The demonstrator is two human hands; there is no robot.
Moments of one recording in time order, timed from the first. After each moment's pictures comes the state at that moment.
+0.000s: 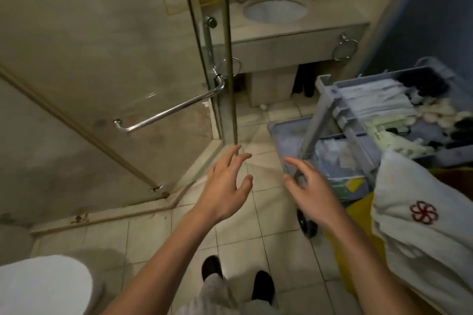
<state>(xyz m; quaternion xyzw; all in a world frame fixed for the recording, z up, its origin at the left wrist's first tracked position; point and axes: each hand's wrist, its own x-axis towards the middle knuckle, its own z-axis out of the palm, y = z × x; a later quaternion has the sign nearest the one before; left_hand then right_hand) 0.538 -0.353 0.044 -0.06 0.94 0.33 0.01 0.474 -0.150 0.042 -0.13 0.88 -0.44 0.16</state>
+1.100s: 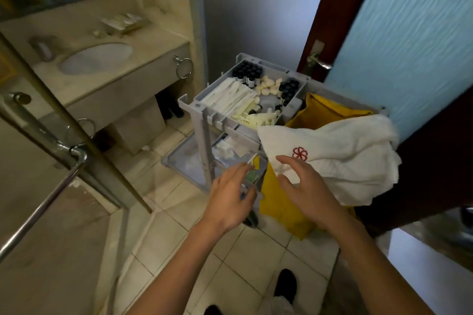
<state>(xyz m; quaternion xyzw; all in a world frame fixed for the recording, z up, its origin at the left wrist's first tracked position) 0.473 -0.244 0.039 0.31 0.88 0.36 0.08 0.550 -0.066 0.080 0.14 0.90 -0.40 -0.05</state>
